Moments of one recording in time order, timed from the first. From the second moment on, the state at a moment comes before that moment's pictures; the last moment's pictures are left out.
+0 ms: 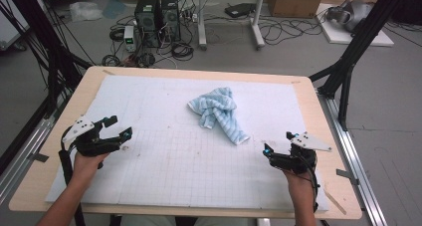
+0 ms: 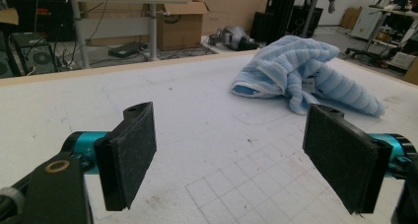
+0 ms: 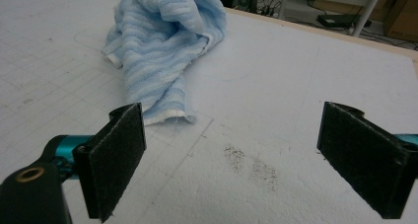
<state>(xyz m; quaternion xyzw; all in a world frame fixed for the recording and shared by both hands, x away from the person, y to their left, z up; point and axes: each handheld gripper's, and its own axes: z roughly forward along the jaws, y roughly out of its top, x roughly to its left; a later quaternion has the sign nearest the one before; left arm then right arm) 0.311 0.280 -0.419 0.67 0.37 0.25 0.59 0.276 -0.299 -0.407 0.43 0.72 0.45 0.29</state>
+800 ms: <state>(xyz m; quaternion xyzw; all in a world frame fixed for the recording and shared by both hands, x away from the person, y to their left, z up) 0.314 0.281 -0.425 0.67 0.38 0.24 0.58 0.282 -0.281 -0.413 0.43 0.74 0.45 0.26</state>
